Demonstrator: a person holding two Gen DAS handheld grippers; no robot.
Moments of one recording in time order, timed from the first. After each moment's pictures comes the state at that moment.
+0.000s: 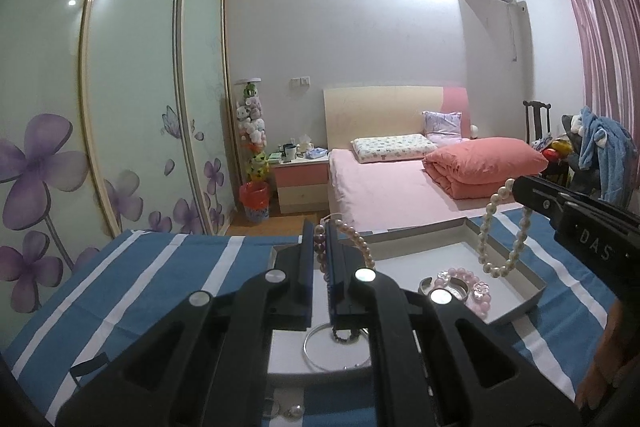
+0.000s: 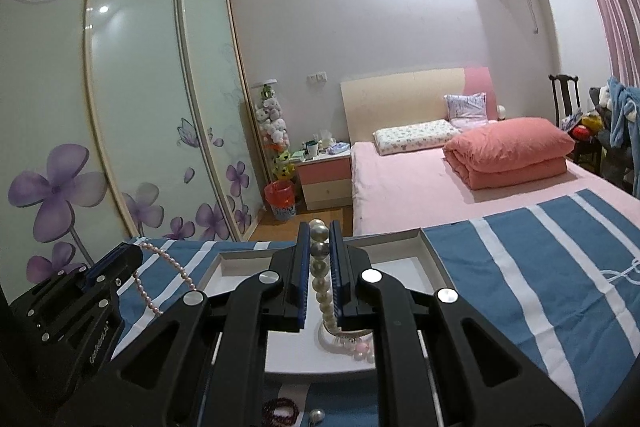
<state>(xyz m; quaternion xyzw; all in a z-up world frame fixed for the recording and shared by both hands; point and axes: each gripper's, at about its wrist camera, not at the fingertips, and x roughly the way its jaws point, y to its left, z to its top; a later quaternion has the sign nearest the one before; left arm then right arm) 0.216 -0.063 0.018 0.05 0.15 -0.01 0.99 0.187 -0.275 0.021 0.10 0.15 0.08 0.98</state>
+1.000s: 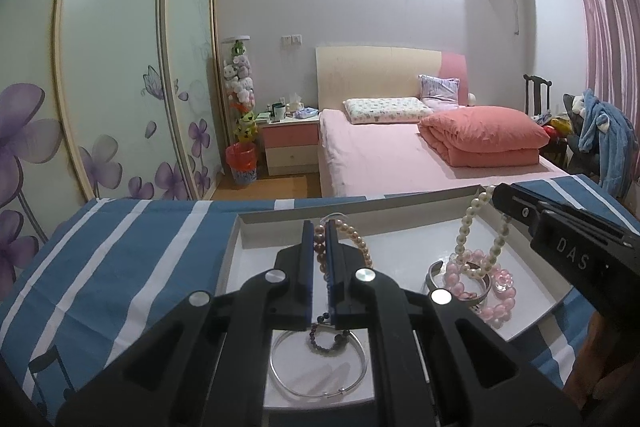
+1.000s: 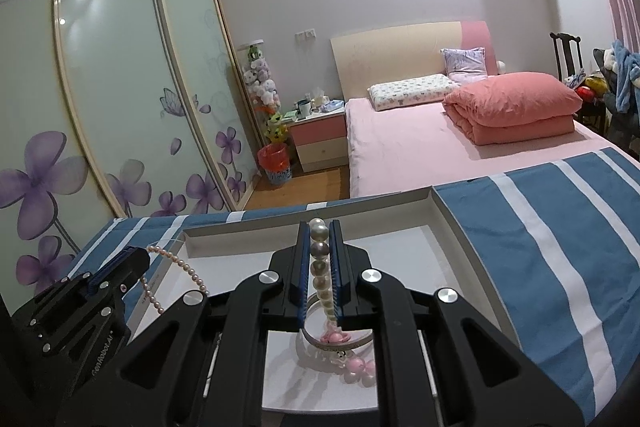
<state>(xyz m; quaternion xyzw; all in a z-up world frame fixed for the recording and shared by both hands) 0.290 -0.070 -0.025 0.04 0.22 -0.02 0.97 0.250 -0.267 -0.016 0.12 0.22 0.08 0.96</state>
